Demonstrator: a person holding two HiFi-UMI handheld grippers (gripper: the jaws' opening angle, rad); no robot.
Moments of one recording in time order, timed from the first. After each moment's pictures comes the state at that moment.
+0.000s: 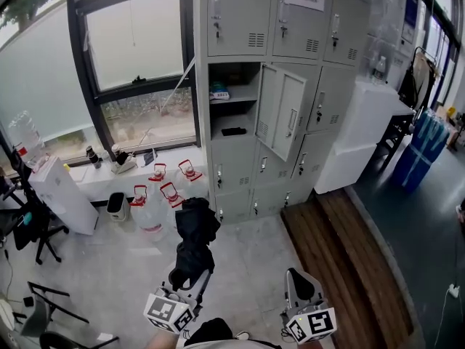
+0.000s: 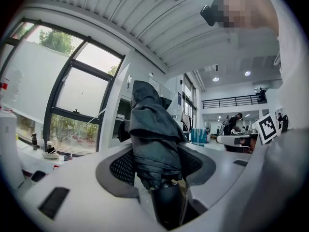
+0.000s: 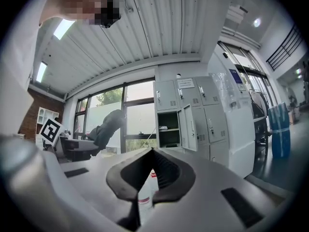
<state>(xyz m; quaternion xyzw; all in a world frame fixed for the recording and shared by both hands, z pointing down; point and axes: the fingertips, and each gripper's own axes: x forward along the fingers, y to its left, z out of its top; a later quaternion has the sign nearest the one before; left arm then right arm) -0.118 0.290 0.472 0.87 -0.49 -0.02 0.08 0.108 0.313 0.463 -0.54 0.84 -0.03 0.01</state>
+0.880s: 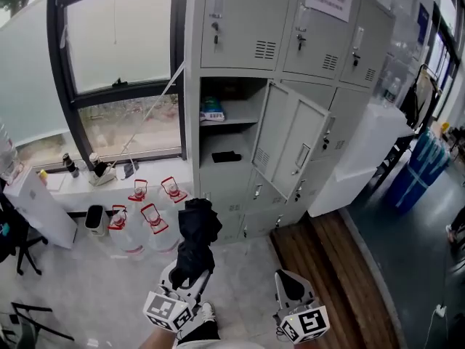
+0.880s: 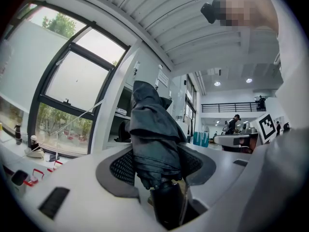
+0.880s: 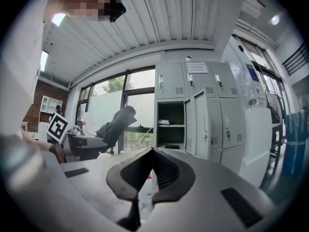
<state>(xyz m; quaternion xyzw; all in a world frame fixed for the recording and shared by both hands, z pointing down) -0.114 0.069 0.491 0.88 -0.47 -0.04 0.10 0.081 0.098 0.470 -0.52 0.86 -0.01 -0.05</state>
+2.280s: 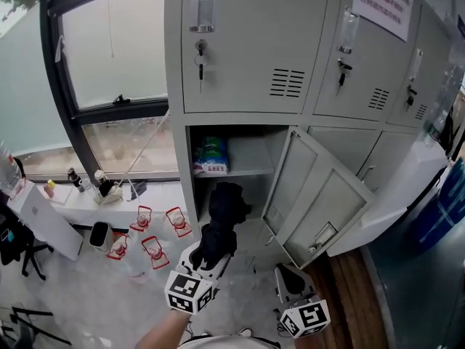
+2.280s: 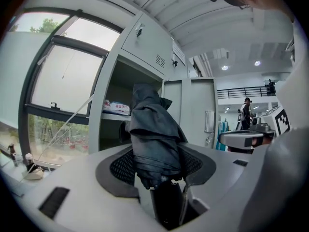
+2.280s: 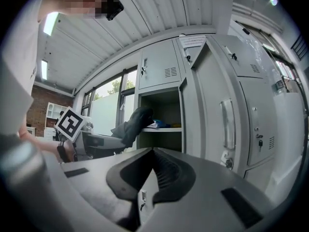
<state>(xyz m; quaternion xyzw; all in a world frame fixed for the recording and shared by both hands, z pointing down) -0.061 -0.239 0.468 0.85 -0.51 0.03 0.09 0.089 -0.196 0.457 -0.46 0.89 -0.02 -0.03</state>
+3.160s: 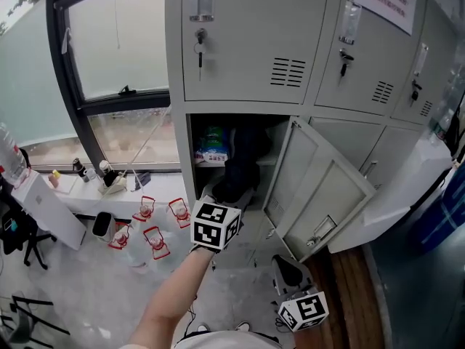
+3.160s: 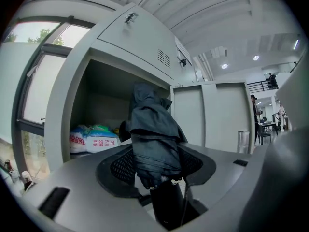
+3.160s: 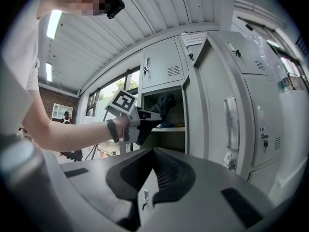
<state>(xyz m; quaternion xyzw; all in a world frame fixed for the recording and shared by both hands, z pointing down) -0.024 -0.364 0.385 0.85 -0.53 0.02 0.04 0.088 -0.199 0.459 -0.43 0.90 -0.02 -0.03</state>
